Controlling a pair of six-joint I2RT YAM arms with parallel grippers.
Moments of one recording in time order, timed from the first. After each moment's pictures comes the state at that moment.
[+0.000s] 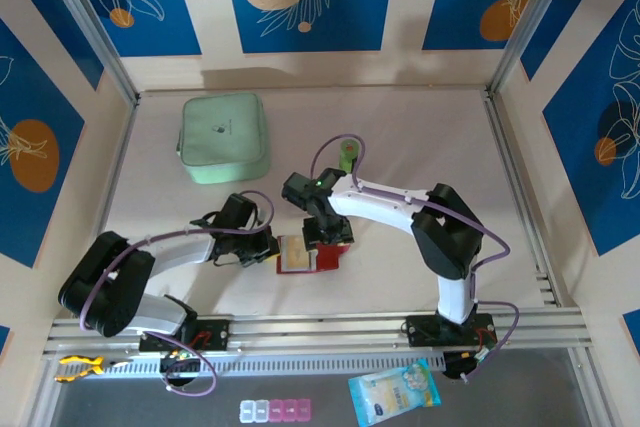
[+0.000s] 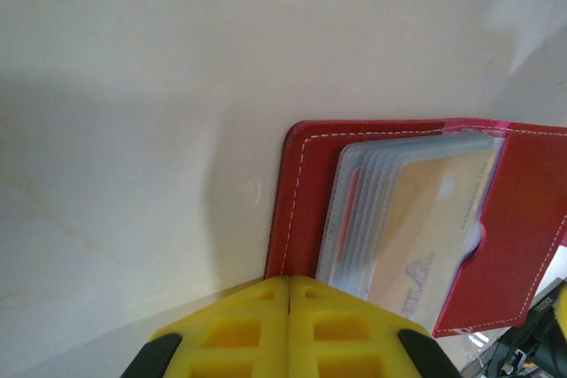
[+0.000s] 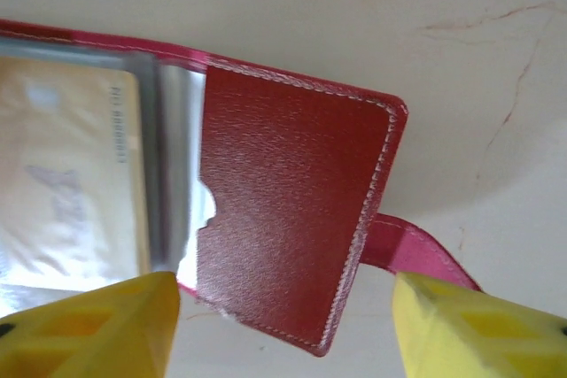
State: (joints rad) left arm -0.54 1.39 0.49 -0.18 0.46 -0.87; right arm 0.94 1.88 1.39 -1.12 -0.01 0.78
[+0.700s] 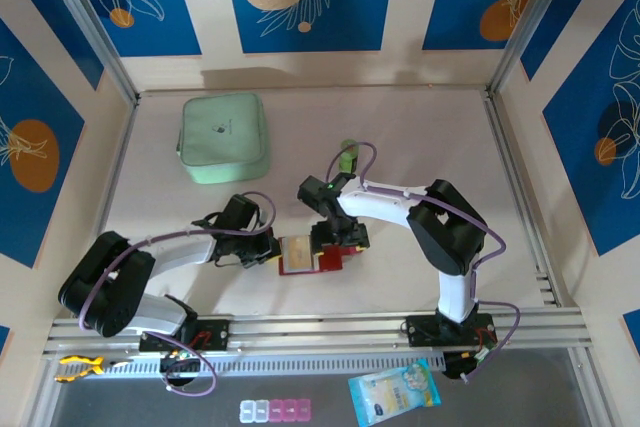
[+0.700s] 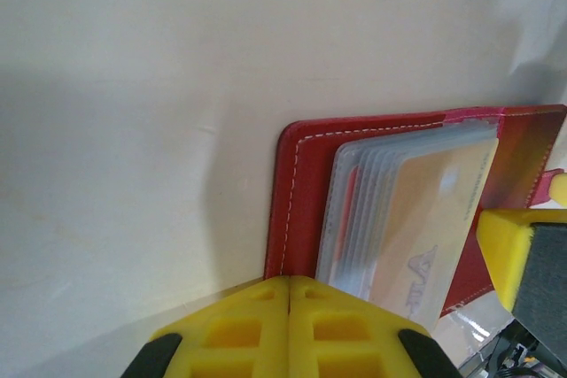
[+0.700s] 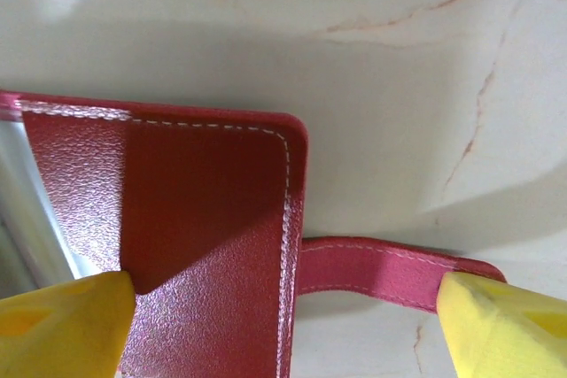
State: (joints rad) left arm -0.56 1.39 0.49 -0.18 0.45 -0.88; right arm 0.86 1.89 1.25 -1.00 -0.05 0.77
